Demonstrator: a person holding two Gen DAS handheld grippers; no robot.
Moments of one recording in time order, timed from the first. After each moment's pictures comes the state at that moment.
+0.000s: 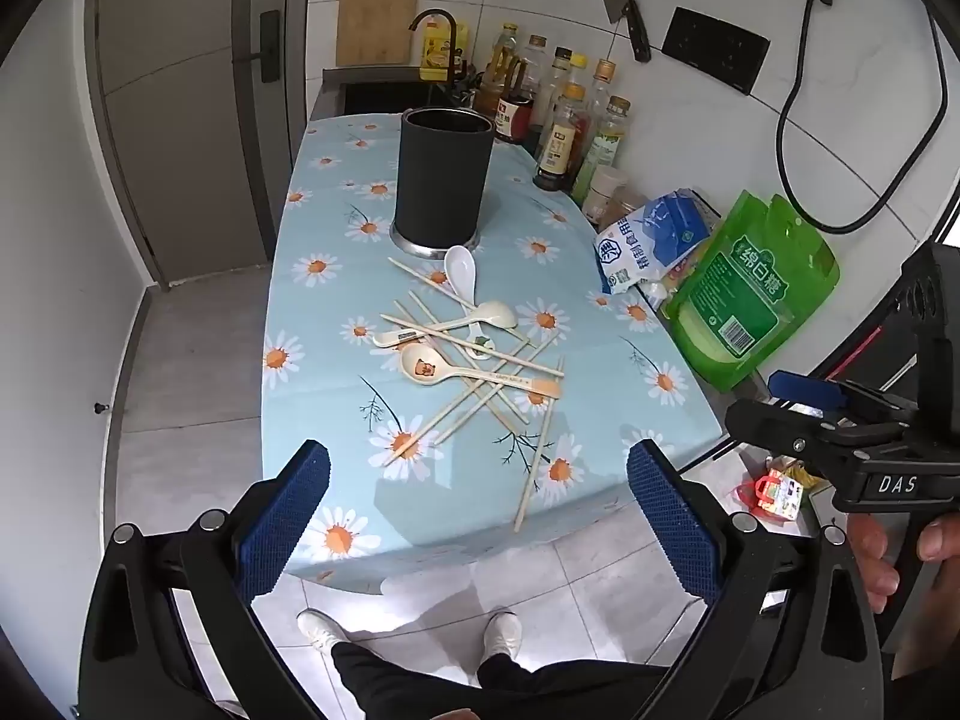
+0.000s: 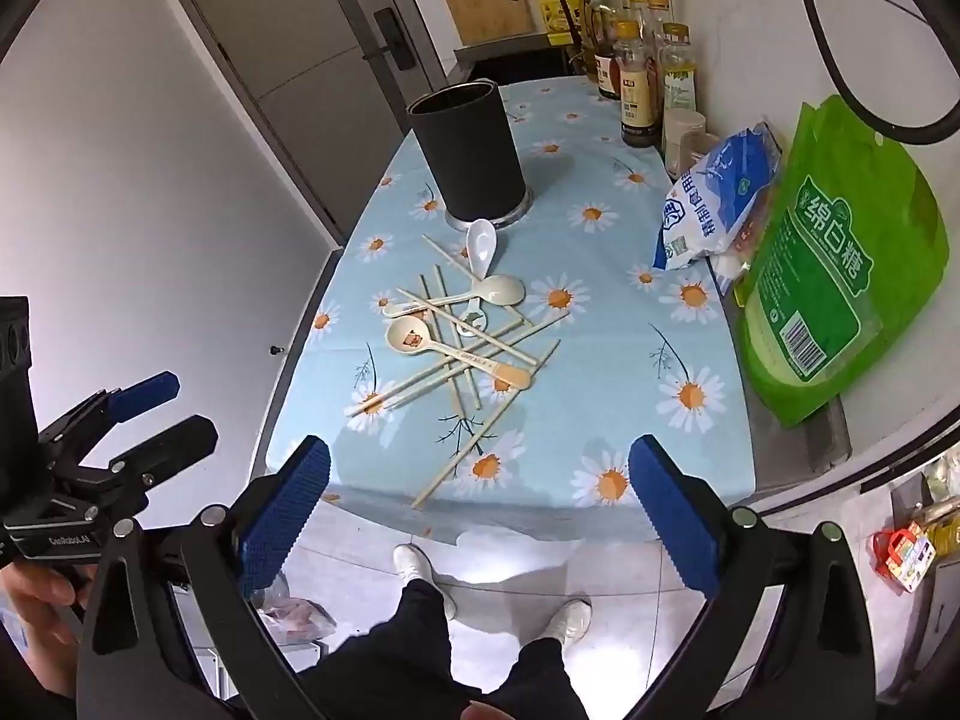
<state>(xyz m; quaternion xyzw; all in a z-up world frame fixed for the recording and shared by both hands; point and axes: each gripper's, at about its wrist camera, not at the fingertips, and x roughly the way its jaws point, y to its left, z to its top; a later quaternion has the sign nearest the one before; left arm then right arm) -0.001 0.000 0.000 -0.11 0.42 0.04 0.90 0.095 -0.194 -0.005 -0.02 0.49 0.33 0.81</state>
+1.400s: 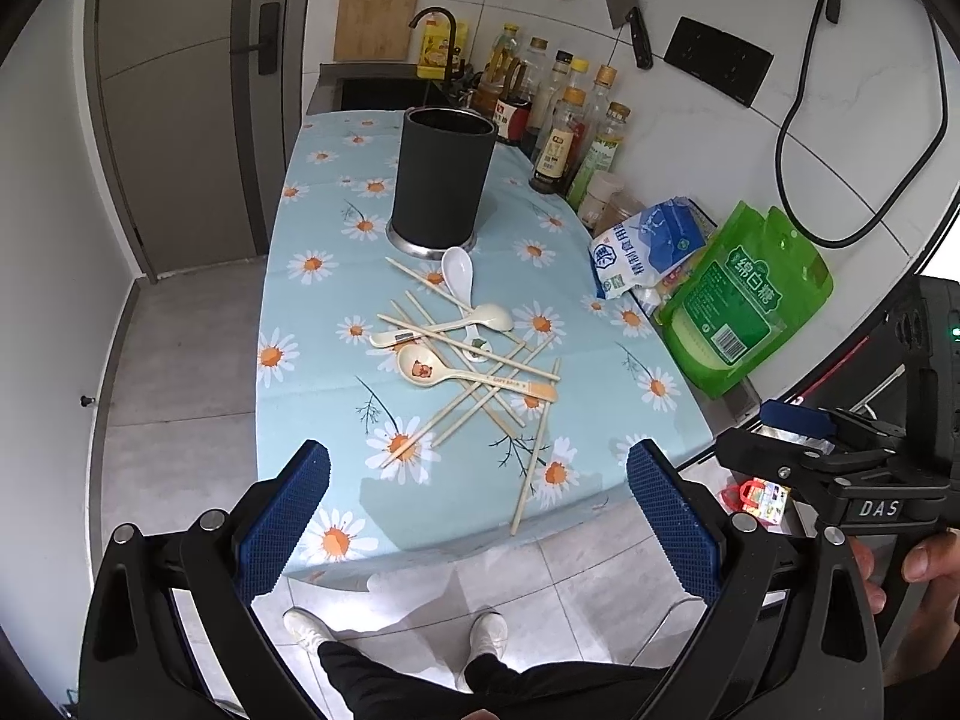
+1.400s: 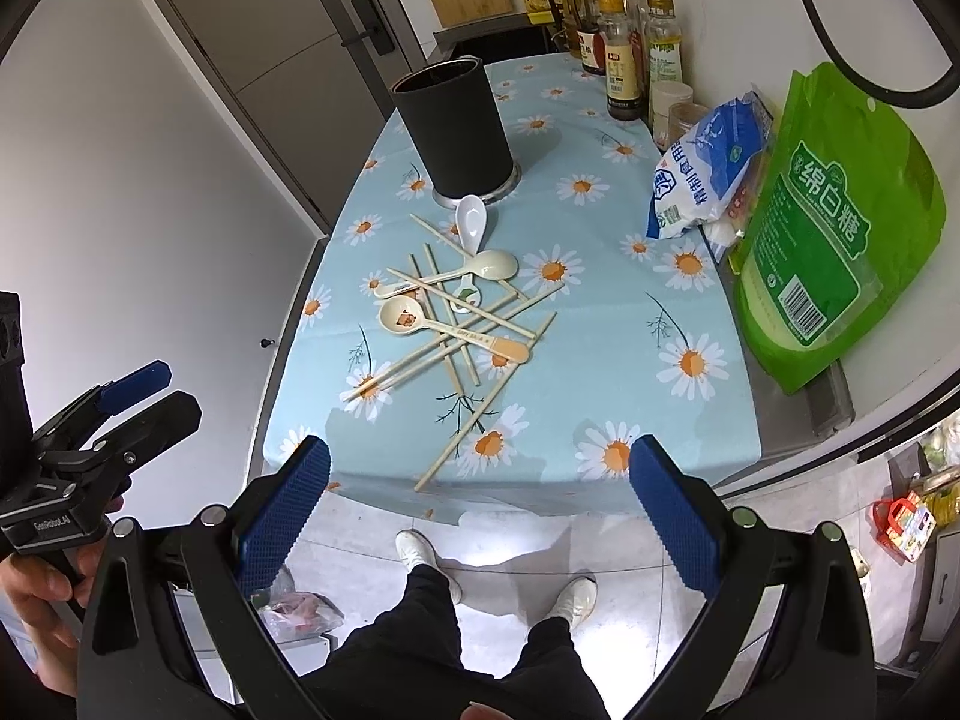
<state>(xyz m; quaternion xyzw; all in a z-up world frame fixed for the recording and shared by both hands) -0.001 0.016 0.001 -0.13 0.43 0.03 0.89 0.091 -0.187 -0.010 -0.01 0.51 0.30 0.80</state>
